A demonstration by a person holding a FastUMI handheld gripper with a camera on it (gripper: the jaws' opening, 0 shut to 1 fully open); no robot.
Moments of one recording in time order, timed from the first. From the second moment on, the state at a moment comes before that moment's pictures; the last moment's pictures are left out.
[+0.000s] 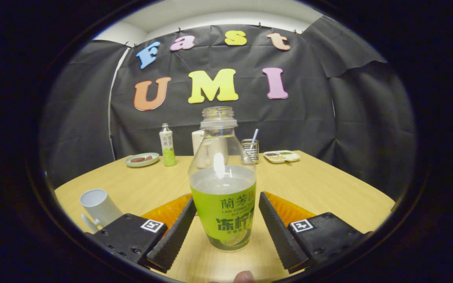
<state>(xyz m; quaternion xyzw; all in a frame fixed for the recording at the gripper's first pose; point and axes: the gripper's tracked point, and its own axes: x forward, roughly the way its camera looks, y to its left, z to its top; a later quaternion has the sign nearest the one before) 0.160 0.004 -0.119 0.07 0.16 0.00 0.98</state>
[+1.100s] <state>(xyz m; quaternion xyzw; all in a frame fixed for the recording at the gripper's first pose) 0.155 0.040 -0.082 -0.19 0.16 0.03 0.97</state>
